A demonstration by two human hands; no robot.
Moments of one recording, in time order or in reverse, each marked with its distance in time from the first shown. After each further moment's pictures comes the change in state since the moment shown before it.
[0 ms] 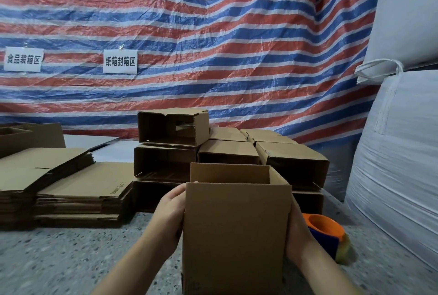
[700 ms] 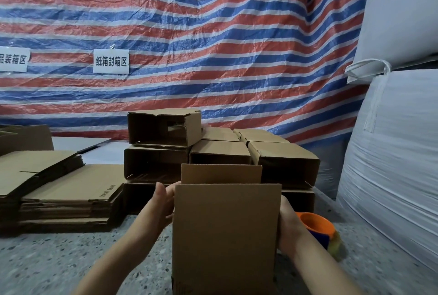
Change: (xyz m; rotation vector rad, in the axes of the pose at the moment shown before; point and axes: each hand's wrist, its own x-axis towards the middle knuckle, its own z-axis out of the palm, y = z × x) left_hand 0.002 -0.004 -0.027 0.294 -0.274 0.184; right_hand -0.002 -0.020 0.009 -0.003 -0.233 0.025
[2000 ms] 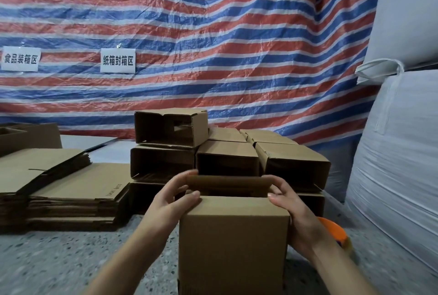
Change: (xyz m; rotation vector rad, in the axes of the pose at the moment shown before) left_hand 0.006 0.012 0.013 0.000 0.220 -0.024; right_hand -0.001 -0.011 -0.016 -0.087 -0.045 -0.089
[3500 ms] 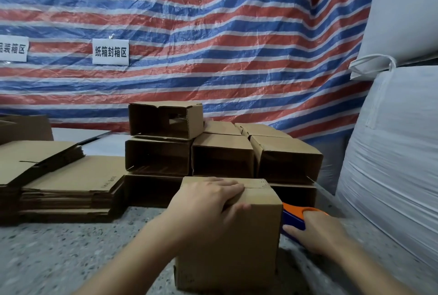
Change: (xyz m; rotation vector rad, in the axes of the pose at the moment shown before) left_hand 0.009 0.016 0.049 1.284 -0.296 0.487; right_hand -0.001 0.048 -0.098 -1.788 0.271 0.347
